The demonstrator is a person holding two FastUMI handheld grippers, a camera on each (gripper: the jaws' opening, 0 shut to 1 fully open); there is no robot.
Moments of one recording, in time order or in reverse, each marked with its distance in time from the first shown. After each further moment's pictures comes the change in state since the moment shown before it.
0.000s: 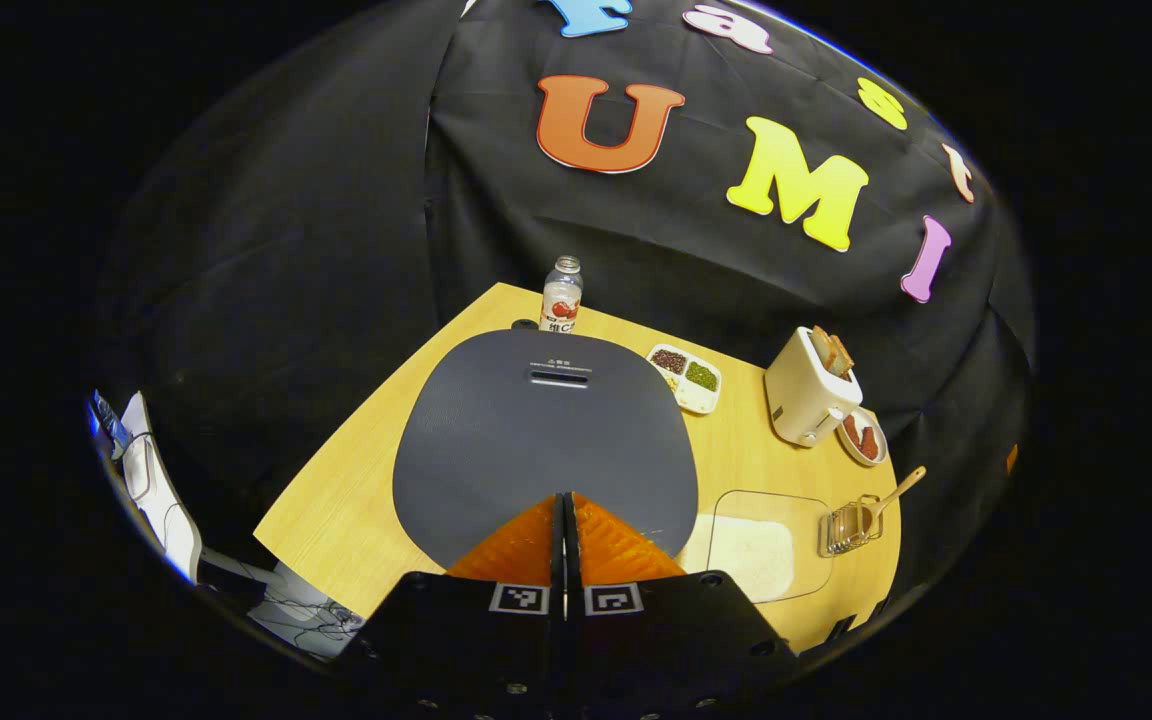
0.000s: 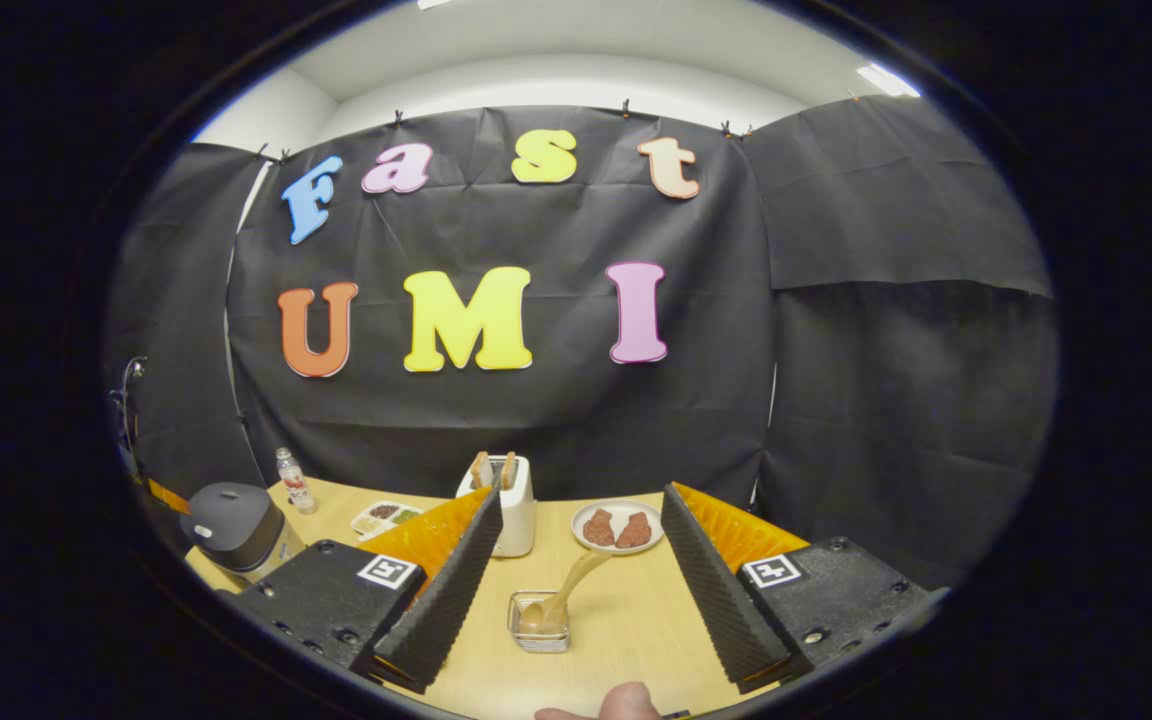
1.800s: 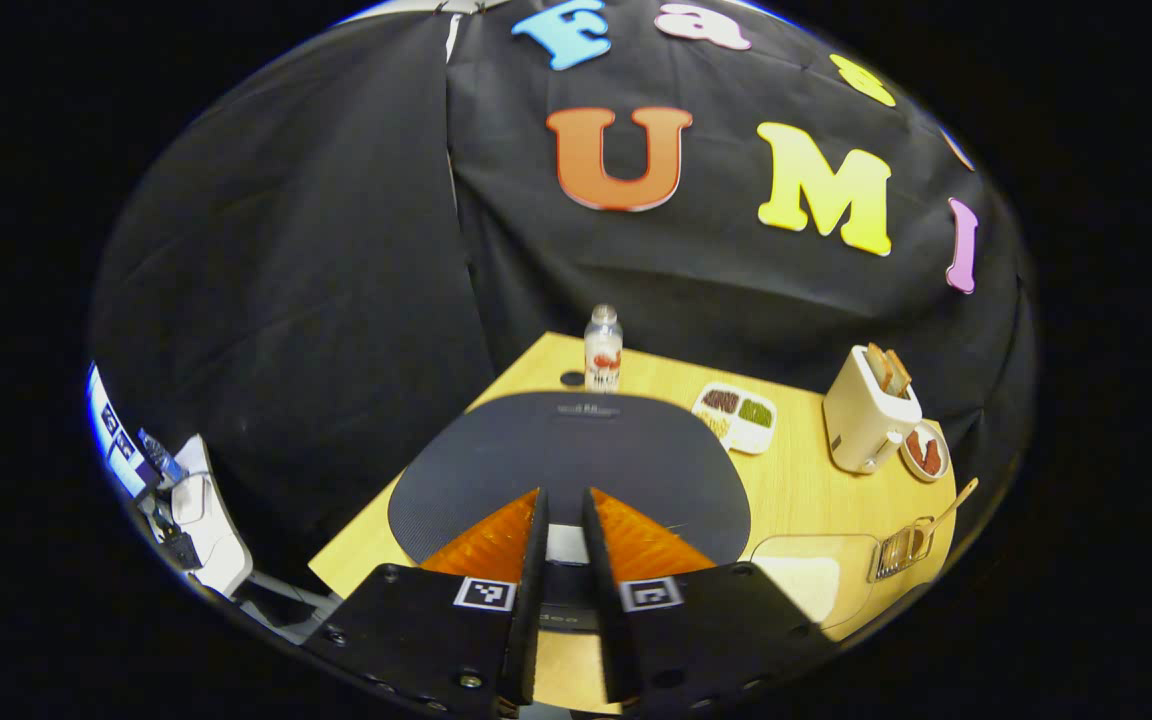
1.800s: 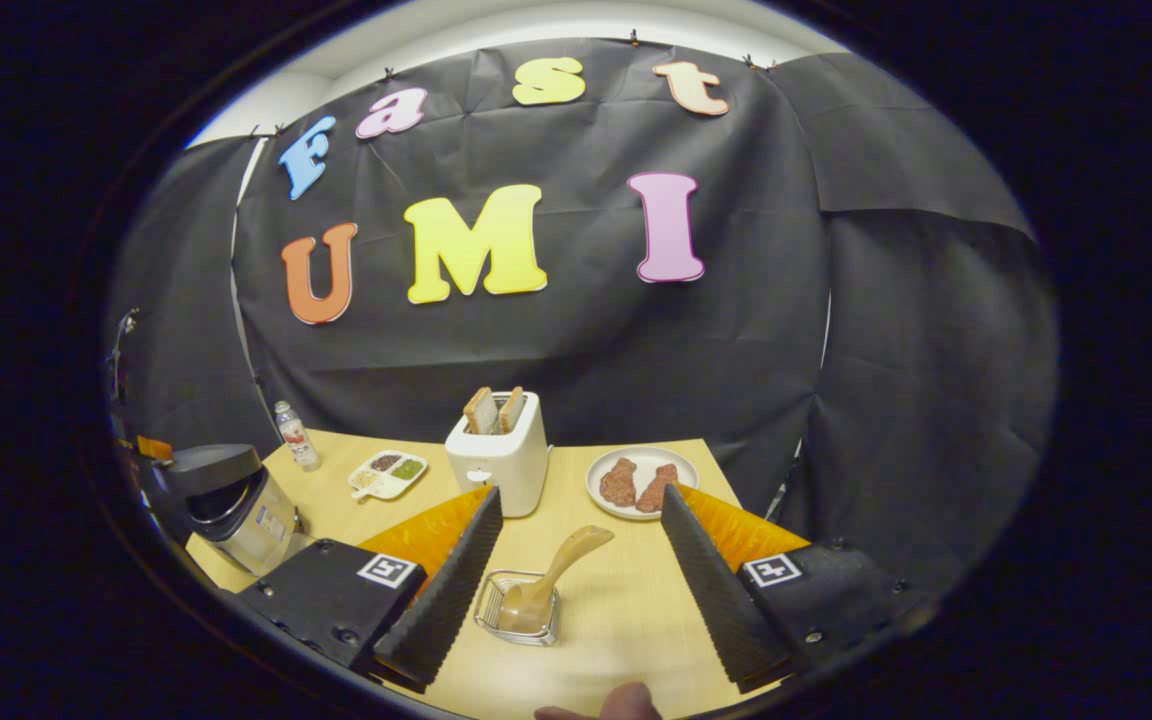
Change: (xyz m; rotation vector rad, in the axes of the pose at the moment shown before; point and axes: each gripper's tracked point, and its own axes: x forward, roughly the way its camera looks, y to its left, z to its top) left arm -0.006 -0.015 0.063 0.096 -0.205 0.179; right arm 0.087 -0.018 -0.055 0.009 0.186 0.120
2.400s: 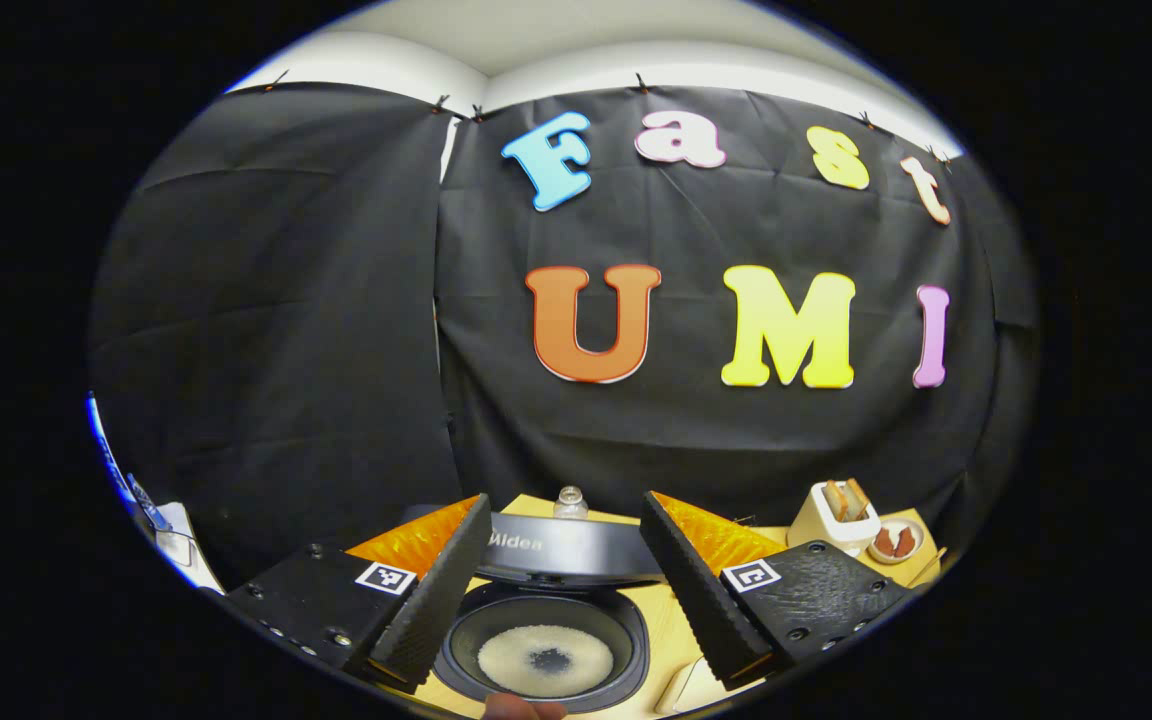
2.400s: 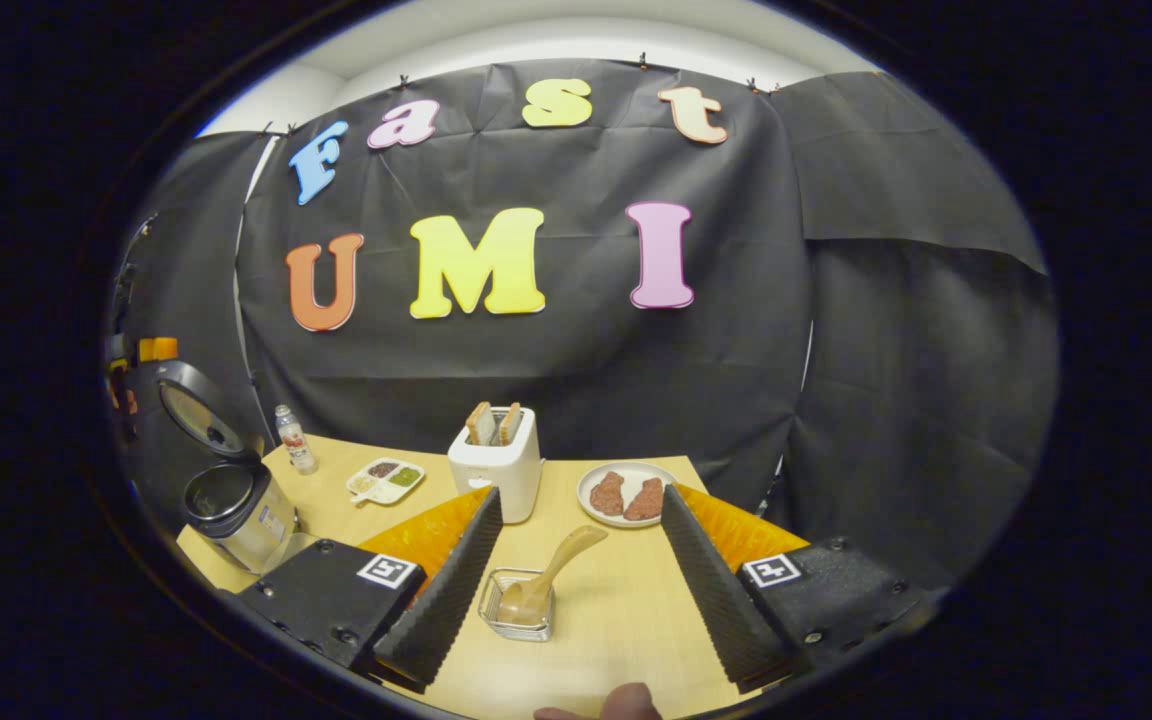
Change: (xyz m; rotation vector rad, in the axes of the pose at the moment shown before) left arm -0.039 -0.018 0.129 -0.036 -0.415 -0.022; right arm -0.028 0.007 0.003 -0.036 -0.039 -0.025
